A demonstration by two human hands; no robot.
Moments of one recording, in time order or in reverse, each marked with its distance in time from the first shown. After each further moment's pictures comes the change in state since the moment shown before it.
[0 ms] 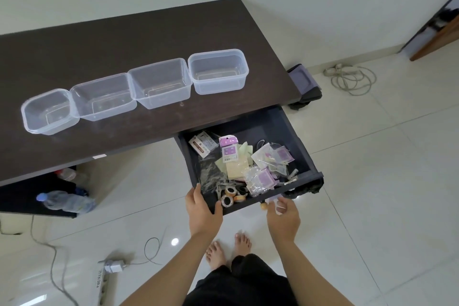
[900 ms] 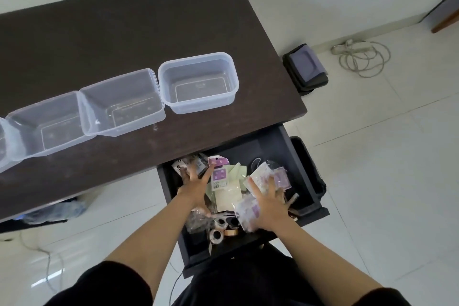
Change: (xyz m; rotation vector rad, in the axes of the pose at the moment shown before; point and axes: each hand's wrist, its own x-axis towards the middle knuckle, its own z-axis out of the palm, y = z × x) left_hand 0.196 0.059 0.024 0.884 -0.704 0.066; right_hand 0.136 -0.057 0.050 -1.093 -0.738 -0.281
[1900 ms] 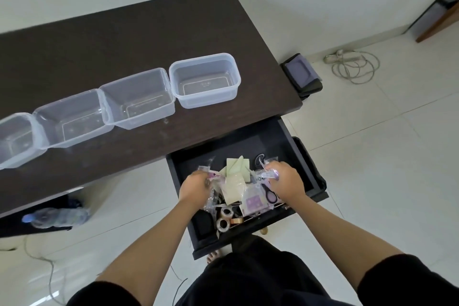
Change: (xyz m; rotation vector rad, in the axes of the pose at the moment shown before) left_hand -0.045 -0.006 0.022 -0.351 0.494 0.033; right_hand -0.017 0.016 -0.036 0.365 0.495 -0.176
